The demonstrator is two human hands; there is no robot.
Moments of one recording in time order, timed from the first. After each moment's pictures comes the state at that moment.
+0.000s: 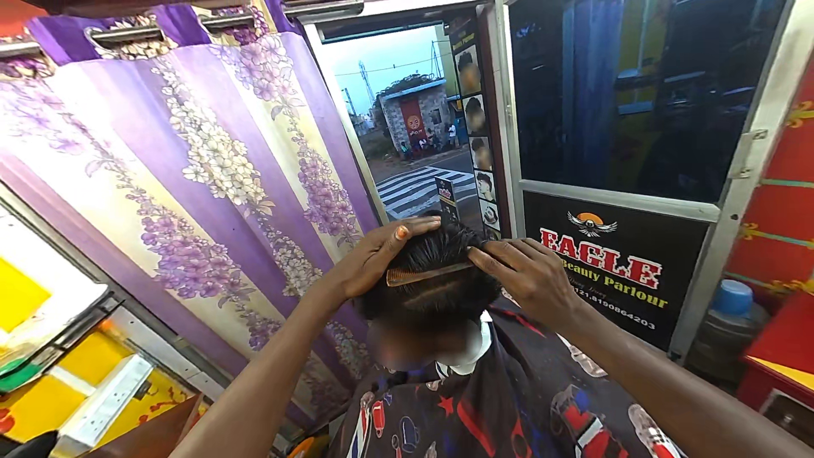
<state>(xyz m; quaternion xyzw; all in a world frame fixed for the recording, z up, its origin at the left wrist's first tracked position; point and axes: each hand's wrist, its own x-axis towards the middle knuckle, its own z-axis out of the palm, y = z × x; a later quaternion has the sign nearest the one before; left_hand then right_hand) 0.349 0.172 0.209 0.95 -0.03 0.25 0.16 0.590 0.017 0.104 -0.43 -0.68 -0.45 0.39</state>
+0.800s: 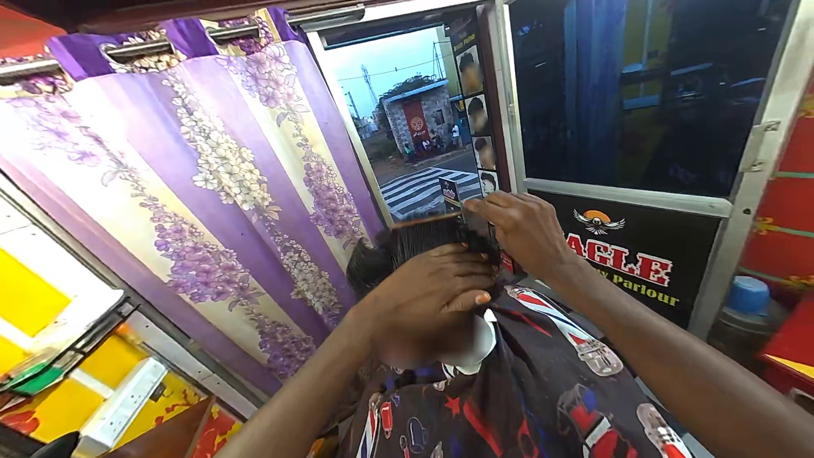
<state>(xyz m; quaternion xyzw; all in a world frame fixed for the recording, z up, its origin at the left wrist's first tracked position) 0.386 0.119 0.186 0.97 -0.14 0.13 -0.12 0.599 0.039 0.163 -0.52 -0.65 -0.38 0.41</state>
